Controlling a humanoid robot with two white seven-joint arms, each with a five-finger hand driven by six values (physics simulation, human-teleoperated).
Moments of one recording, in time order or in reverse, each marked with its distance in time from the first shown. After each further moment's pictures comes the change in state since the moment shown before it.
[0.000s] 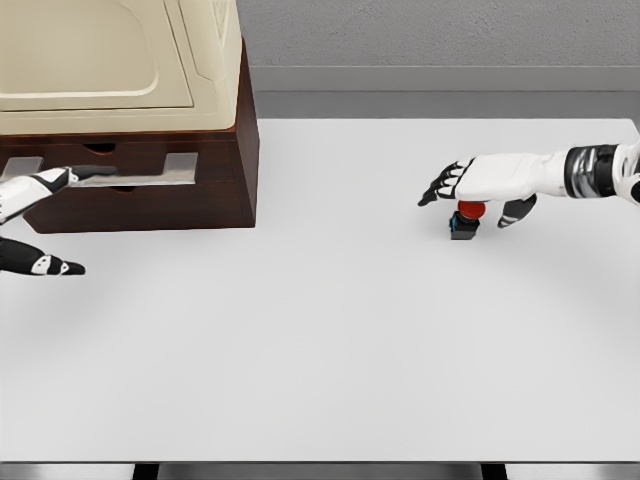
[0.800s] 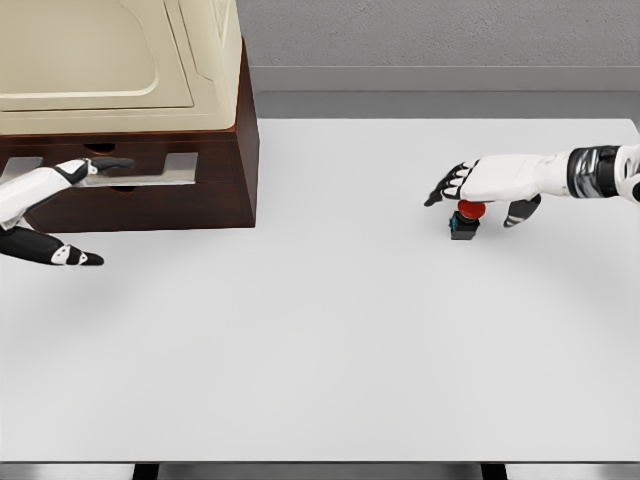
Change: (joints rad) left arm -0.061 -0.084 0.000 0.045 -0.010 0.000 -0.067; right arm 0.009 0.009 0.001 0.033 0.015 0.000 0.004
